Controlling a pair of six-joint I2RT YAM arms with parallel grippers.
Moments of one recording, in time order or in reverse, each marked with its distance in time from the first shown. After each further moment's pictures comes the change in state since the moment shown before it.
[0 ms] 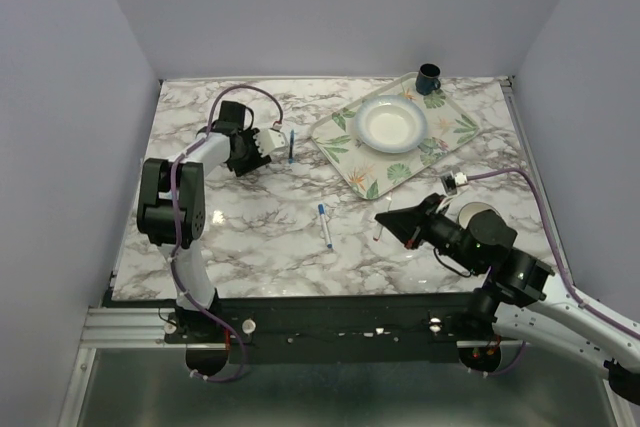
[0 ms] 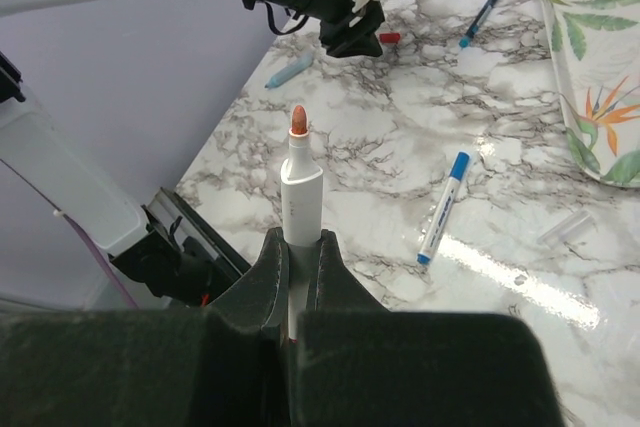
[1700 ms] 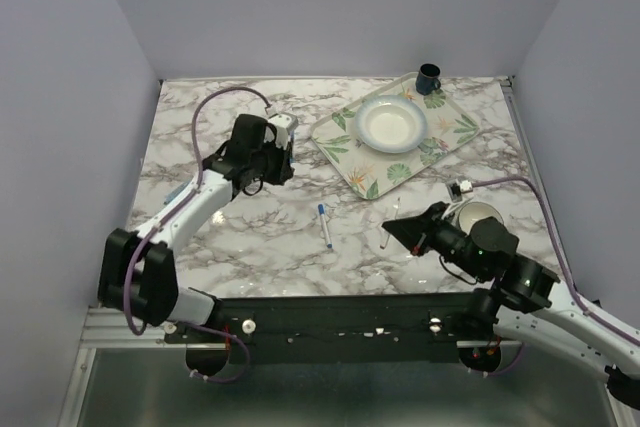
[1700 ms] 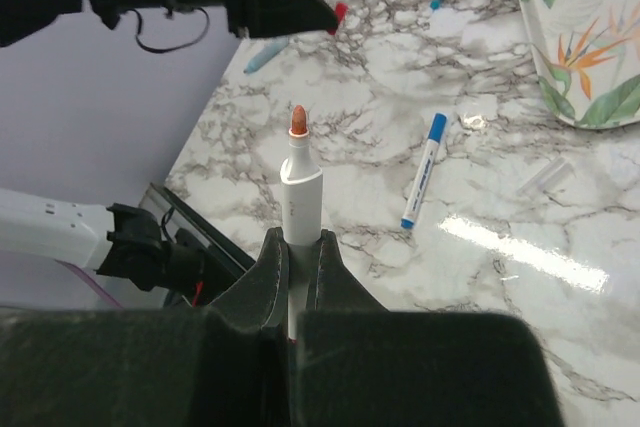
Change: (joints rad) left arm -0.256 -0.432 -0.217 0.023 0.019 -0.990; right arm 0.000 -0.114 -0.042 -0.110 0.045 0.070
